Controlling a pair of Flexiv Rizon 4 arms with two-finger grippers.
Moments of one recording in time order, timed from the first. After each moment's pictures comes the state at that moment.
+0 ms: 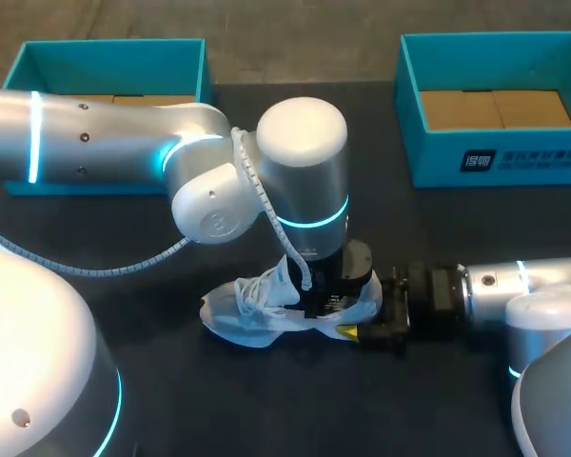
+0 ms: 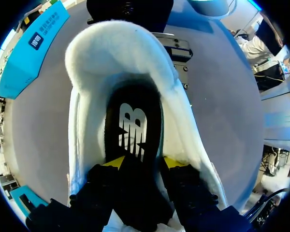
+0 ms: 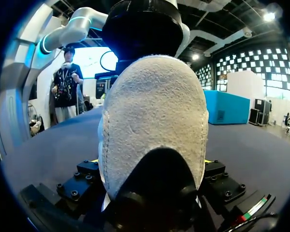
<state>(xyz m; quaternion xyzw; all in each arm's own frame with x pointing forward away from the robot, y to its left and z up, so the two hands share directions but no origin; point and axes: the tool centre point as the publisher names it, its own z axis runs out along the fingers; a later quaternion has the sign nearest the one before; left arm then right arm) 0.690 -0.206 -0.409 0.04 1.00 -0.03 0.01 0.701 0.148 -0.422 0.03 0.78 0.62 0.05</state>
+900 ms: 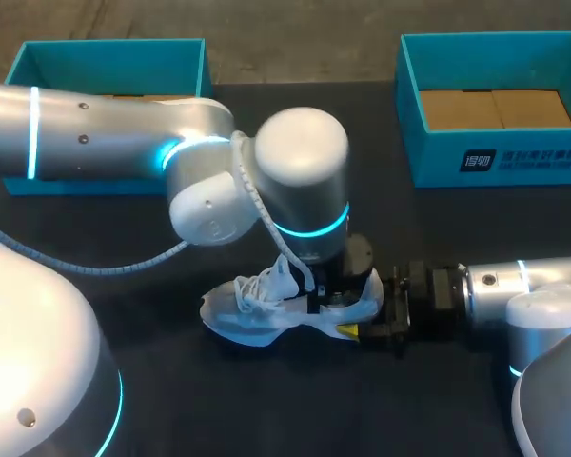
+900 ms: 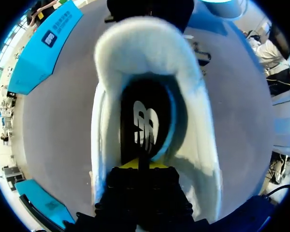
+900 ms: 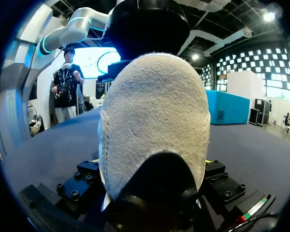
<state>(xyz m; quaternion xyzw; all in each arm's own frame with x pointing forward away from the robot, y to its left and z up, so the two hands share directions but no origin) 0.706 -0.211 -0.400 0.03 1.00 -0.05 0.05 0.702 0.147 -0.421 0.03 0.78 0.62 0.05</state>
